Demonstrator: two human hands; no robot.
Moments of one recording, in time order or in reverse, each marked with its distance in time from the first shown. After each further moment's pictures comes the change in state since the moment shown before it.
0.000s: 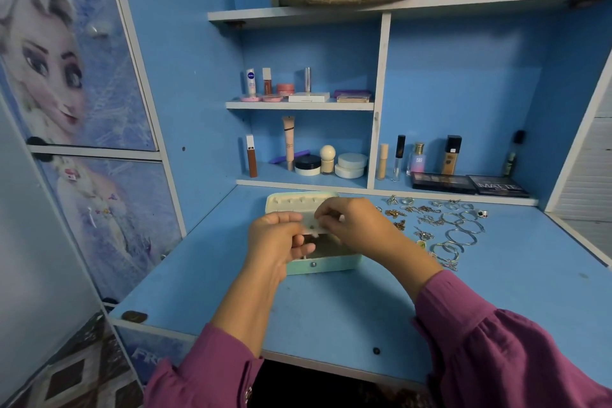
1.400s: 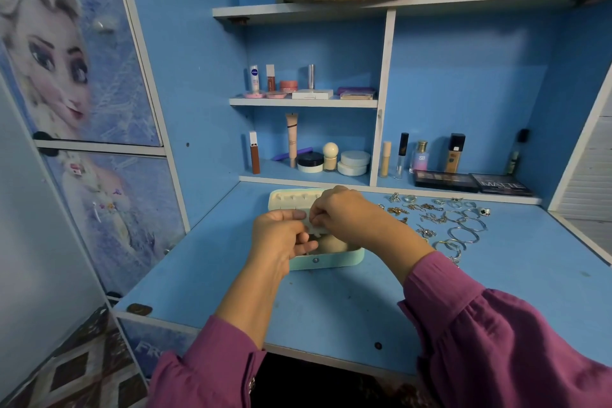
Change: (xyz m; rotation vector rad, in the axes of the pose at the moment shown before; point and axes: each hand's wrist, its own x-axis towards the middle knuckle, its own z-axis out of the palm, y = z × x) left_hand -0.001 0.000 0.002 0.022 0.002 -0.014; right_hand 0.020 -0.020 -0.002 -0.320 -0.214 -0.031
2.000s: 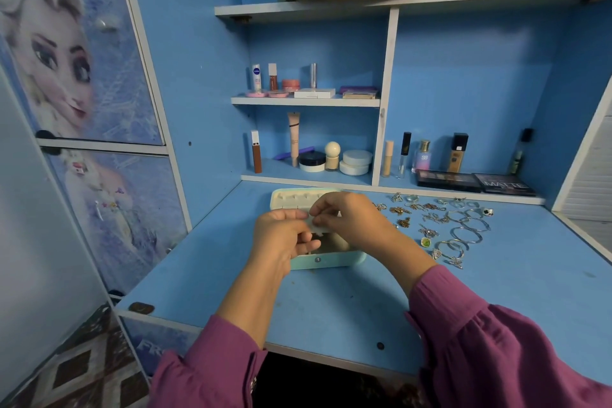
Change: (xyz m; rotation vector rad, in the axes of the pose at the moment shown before) left_hand -0.001 0.001 -0.001 0.005 -0.026 0.003; right_hand -0.012 0.002 0.010 0.462 0.154 0.090
